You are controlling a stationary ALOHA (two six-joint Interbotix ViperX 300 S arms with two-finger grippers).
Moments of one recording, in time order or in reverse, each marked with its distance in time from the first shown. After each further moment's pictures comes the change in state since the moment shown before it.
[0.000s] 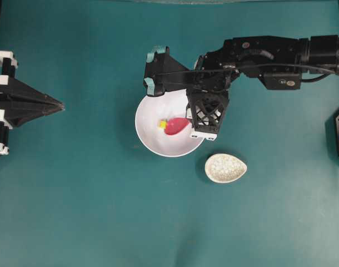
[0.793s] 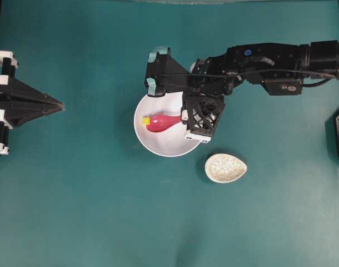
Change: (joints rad) left arm 0.000 0.000 0.000 0.000 0.000 -0.002; right arm 0.011 -0.002 0.054 0.026 -0.173 -0.002
